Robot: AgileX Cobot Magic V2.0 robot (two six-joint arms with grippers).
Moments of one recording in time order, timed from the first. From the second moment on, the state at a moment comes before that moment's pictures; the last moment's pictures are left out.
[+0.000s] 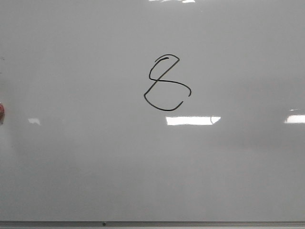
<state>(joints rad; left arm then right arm) 0.03 -0.01 -0.02 -0.02 0.25 0.08 0.19 0.18 -0.34 0.30 0.51 -0.31</state>
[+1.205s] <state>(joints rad) 0.04 -0.01 0.01 -0.04 0.21 0.08 0.18 0.17 -0.30 0.28 0.44 -0.31</state>
